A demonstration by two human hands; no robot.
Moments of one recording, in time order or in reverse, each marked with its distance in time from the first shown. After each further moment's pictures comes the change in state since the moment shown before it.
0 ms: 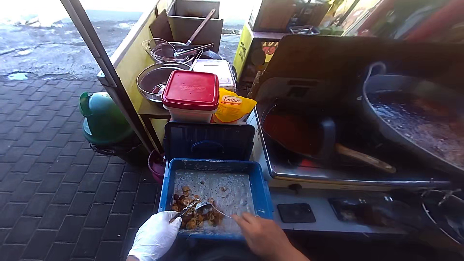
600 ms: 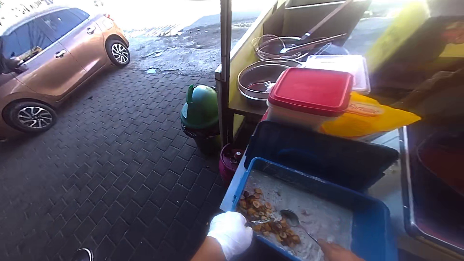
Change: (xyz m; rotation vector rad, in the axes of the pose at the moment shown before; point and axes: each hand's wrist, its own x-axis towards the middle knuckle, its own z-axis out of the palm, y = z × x) left_hand -0.040 0.007 0.007 -0.024 -0.046 -0.043; right_hand 0.047 -0.005 -0.009 0.070 -0.732 0.269
